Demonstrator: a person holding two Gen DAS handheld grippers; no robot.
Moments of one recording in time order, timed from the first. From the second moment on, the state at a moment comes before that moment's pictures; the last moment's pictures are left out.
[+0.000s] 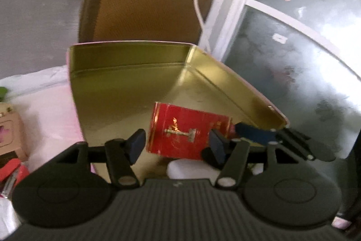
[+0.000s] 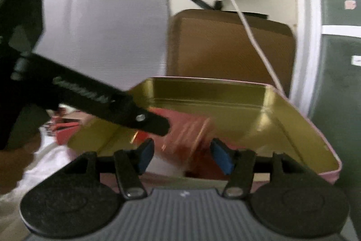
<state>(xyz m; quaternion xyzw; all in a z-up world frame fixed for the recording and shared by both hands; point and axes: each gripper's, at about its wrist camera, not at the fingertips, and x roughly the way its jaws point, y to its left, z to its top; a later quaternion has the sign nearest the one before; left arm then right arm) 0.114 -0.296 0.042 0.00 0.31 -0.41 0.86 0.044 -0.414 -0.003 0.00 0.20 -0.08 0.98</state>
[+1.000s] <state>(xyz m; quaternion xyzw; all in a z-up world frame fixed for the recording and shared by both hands) 0.111 -0.033 -0.015 -0.03 0.30 -0.17 0.94 0.073 -0.239 0.015 -0.05 0.19 0.07 0.98</state>
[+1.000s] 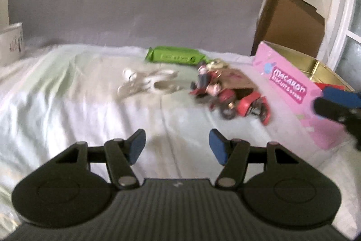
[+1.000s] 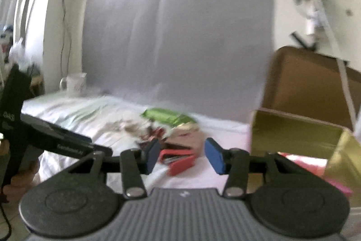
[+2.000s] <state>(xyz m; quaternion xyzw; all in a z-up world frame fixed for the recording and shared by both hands) 0.110 -0.021 -0.019 -0.07 0.30 -0.21 0.93 0.021 -0.206 -0.030 0.00 0.31 0.18 0.94</state>
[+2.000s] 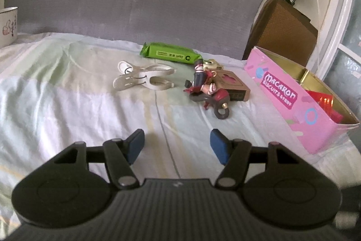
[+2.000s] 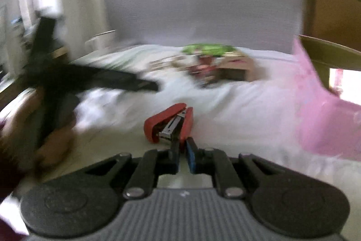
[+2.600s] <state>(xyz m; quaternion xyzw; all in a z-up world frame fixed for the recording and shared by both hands) 0.099 -0.020 -0.016 -0.09 0.31 -0.25 0.91 -0.019 -0.247 -0.021 0.07 0.27 0.15 0.95</state>
